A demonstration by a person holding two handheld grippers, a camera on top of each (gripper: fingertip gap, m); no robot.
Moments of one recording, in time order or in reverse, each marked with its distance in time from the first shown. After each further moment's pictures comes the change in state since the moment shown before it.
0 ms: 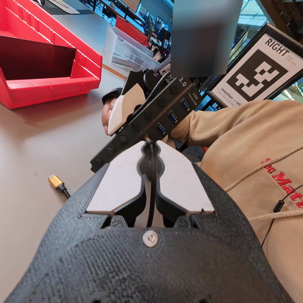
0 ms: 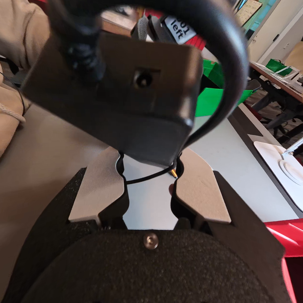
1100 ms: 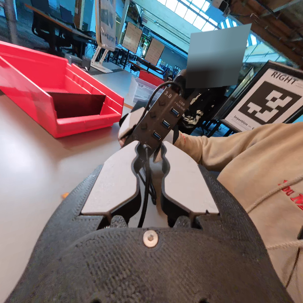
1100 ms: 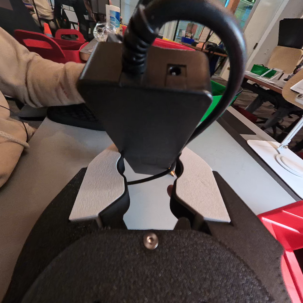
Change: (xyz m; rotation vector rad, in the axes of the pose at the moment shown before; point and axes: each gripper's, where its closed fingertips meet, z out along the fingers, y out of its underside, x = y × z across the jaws) left arm 0.002 -0.032 -0.025 0.220 -0.145 0.106; right arm 0.017 -0.012 -0.014 0.112 0.048 0.119
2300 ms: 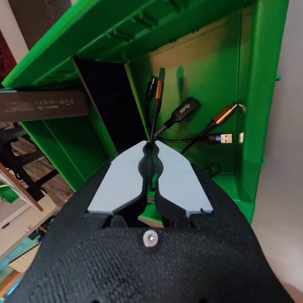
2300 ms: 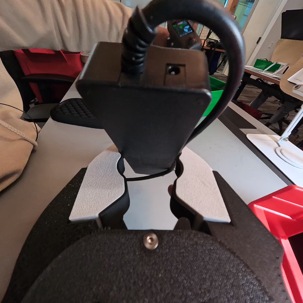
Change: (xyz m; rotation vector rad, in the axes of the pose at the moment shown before) left arm -0.232 0.015 -0.283 -1.469 -0.721 0.604; right arm 0.010 0.004 -0.015 0.002 -0.011 0.041
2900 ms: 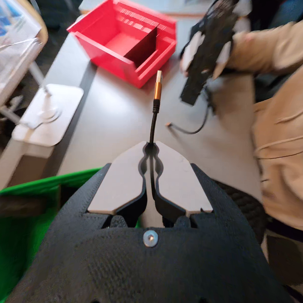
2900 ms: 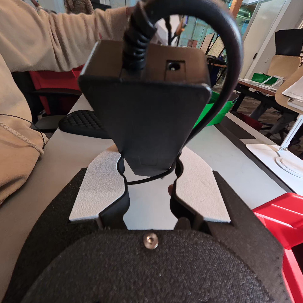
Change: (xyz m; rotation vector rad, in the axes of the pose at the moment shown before) left arm 0.062 -0.127 -0.203 0.936 0.357 -0.237; right arm -0.002 -0.015 -0.006 0.078 -0.014 0.005
